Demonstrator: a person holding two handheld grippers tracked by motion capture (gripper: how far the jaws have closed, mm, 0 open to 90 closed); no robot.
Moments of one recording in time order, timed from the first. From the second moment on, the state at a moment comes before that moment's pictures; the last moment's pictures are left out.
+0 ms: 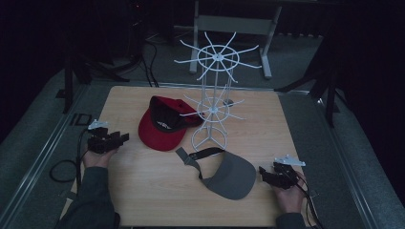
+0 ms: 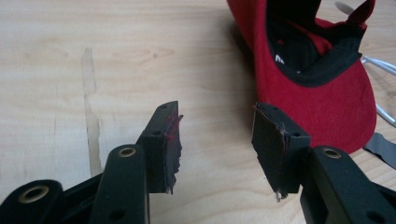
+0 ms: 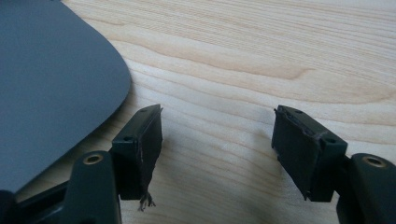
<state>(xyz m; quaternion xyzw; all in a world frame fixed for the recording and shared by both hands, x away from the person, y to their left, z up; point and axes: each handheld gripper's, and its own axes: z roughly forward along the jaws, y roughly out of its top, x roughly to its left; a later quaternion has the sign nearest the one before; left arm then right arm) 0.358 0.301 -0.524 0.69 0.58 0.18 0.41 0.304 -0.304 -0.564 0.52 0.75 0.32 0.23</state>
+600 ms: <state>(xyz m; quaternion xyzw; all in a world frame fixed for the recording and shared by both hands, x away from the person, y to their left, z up) 0.398 0.272 -0.506 0.73 0.54 0.16 0.38 0.304 -0.303 -0.564 0.52 0.75 0.32 0.23</state>
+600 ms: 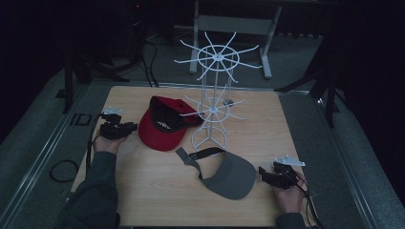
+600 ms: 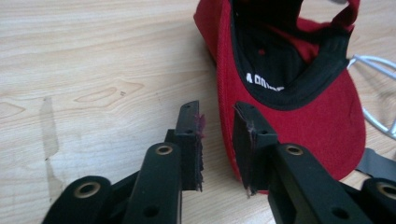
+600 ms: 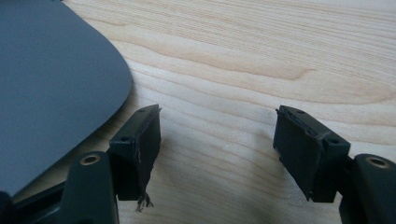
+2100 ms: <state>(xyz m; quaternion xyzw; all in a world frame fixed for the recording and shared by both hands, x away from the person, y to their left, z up) 0.404 0.220 -0.543 0.78 0.49 -0.04 0.38 0.304 -0.302 -0.565 0.52 0.75 0.33 0.23</state>
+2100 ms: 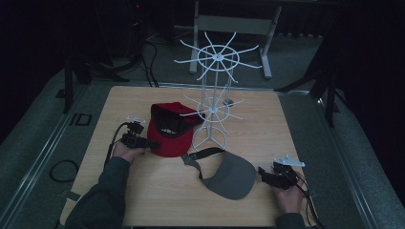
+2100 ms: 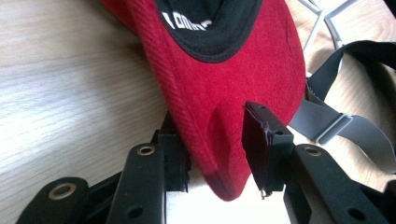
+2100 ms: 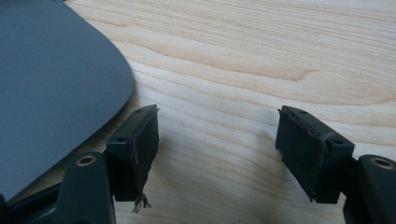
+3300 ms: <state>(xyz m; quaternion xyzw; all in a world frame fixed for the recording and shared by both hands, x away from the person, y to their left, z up) 0.389 0.234 -0.508 0.73 0.51 0.08 0.44 0.303 -0.303 -0.566 0.52 0.75 0.33 0.23</state>
